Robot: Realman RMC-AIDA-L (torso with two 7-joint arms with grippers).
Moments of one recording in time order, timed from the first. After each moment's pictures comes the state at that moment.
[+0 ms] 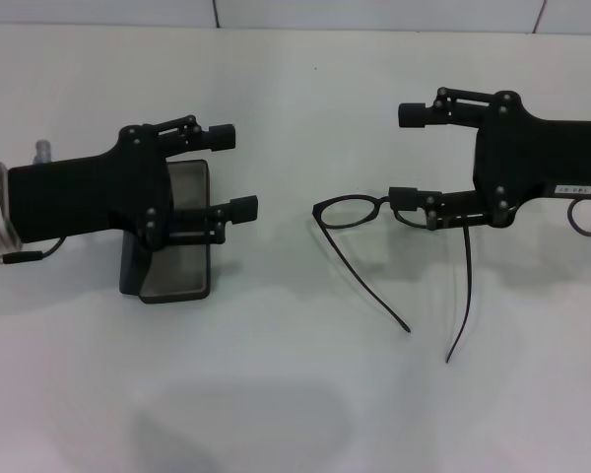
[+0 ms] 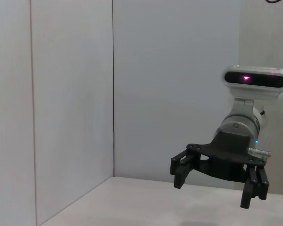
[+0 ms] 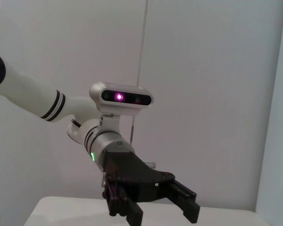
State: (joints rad) left arm -0.45 -1.99 0.90 0.63 1.63 1.72 -1.12; right arm 0.56 2.00 -1.14 -0.75 -1.50 -1.59 1.11
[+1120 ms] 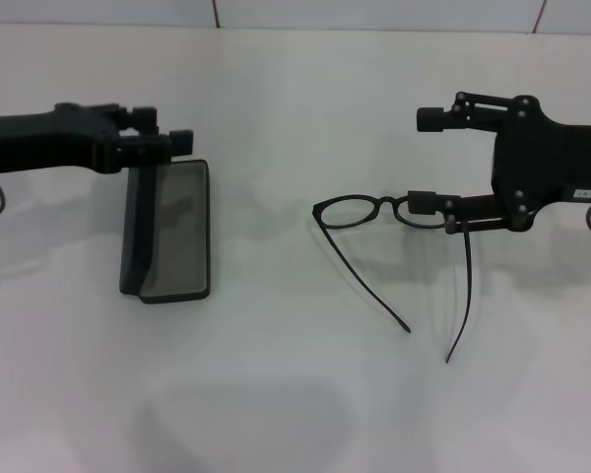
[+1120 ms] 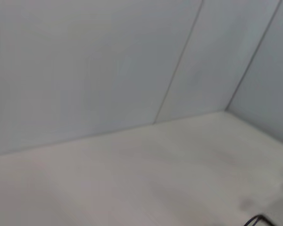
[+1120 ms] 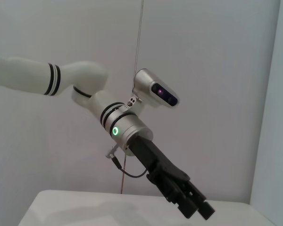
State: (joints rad) left arm -0.39 -2.03 0.87 1.06 1.91 1.49 -1.90; right arm 0.54 1.98 -1.14 -0.76 -1.50 -1.59 1.11
